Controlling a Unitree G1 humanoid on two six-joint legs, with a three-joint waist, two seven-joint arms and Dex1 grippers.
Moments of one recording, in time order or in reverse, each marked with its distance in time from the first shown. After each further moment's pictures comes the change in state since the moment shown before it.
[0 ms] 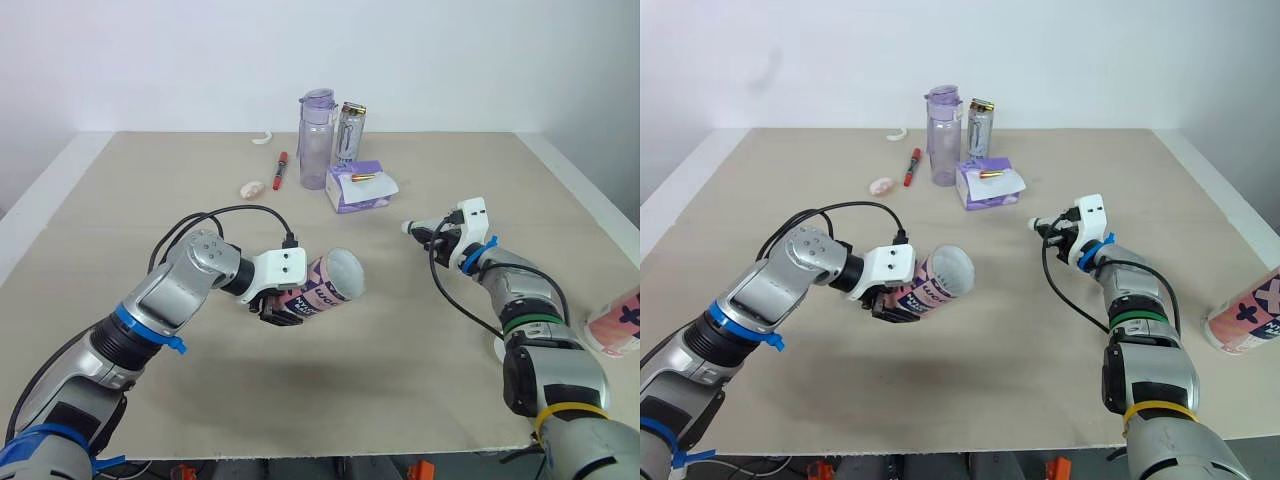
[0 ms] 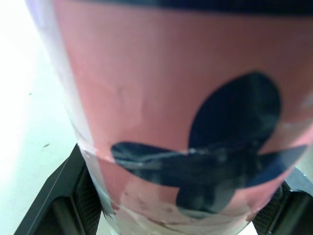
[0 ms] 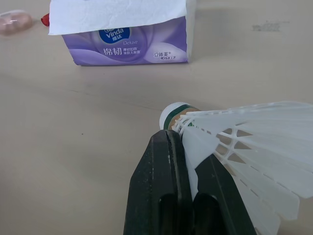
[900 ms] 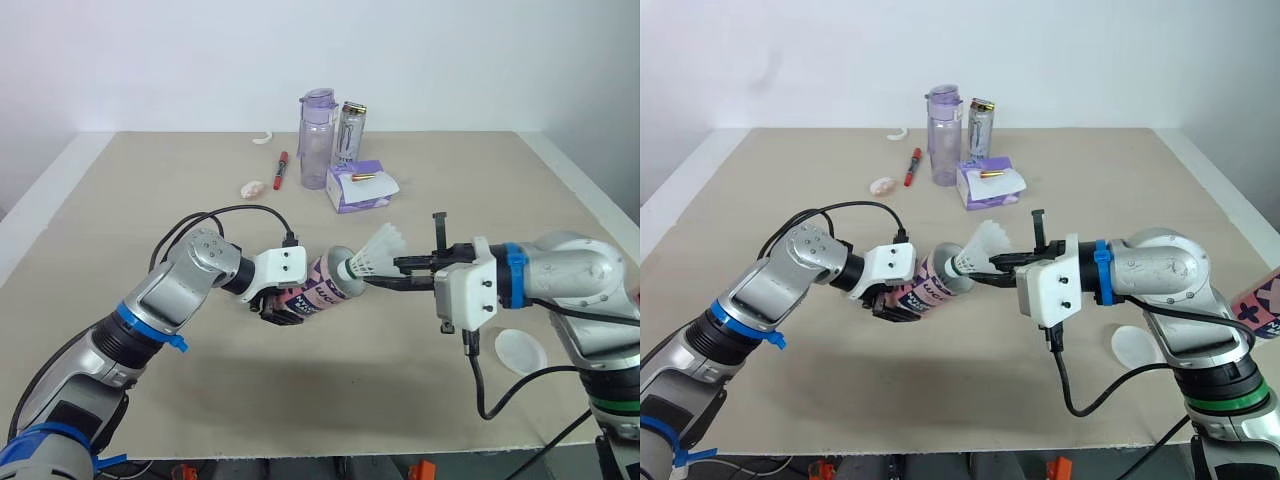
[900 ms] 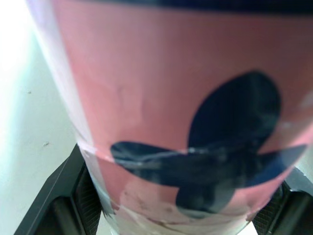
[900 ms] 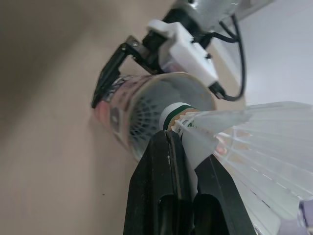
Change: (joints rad) left arm -0.009 -0.007 0.001 0.015 -0.004 0.003 -0.007; right arm 0.398 -0.353 0.242 -1.409 -0.006 -0.285 0.413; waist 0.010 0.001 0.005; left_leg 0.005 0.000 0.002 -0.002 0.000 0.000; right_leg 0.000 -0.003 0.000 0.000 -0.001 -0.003
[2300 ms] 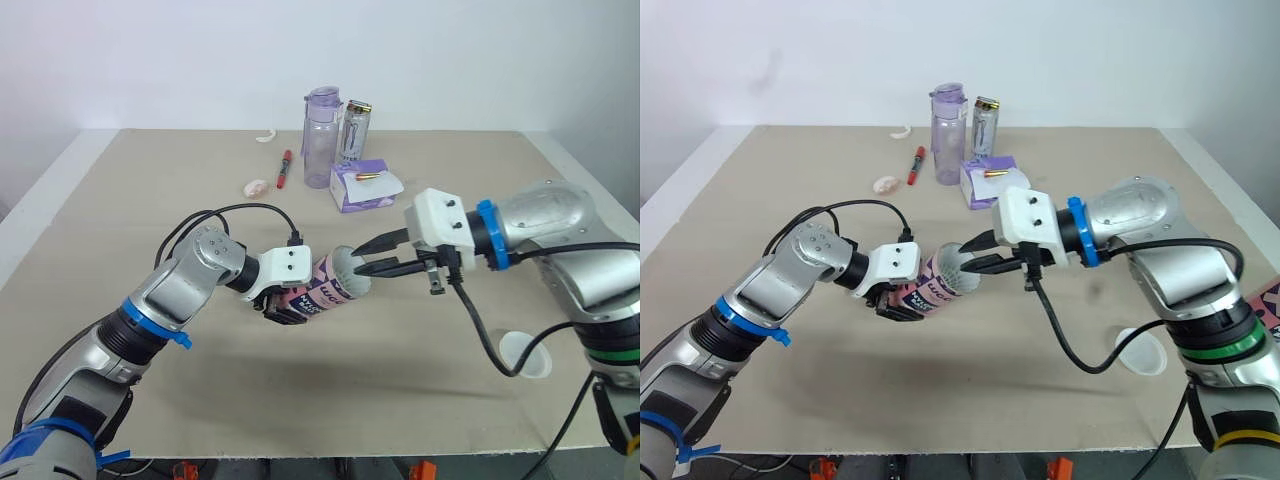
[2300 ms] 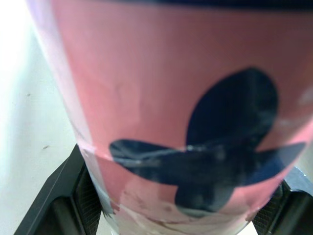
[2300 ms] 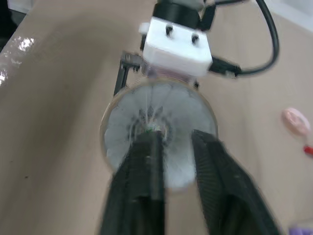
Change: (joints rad) left arm -0.027 -0.022 -0.017 0.025 0.002 -0.016 -0.009; right arm -0.382 0.031 0.324 0.134 0.063 0.563 0.111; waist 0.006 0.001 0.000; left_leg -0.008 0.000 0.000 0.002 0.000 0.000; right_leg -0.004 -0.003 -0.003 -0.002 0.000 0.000
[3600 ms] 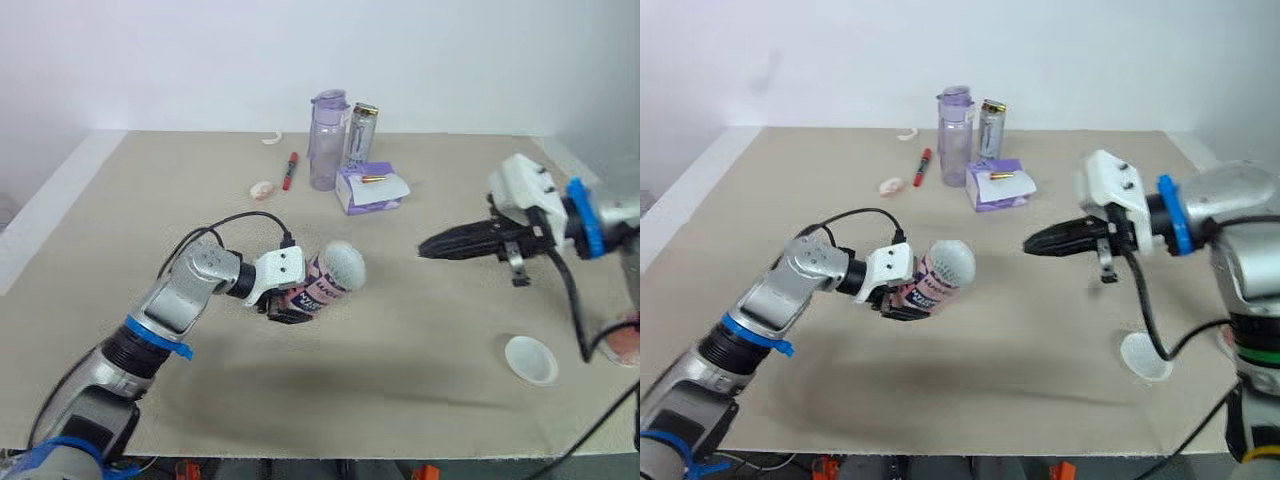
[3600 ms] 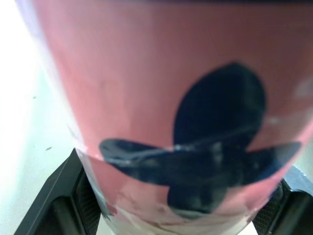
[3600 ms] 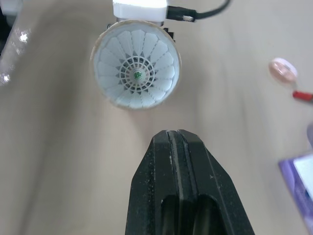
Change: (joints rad) left arm 0.173 -0.157 0.161 0.095 -0.067 -0.203 0.130; right arm 0.291 -0.230 -0.509 -0.007 0.191 0.255 0.165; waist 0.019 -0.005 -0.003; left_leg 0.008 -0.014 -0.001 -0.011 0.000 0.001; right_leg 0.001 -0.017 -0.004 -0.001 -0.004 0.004
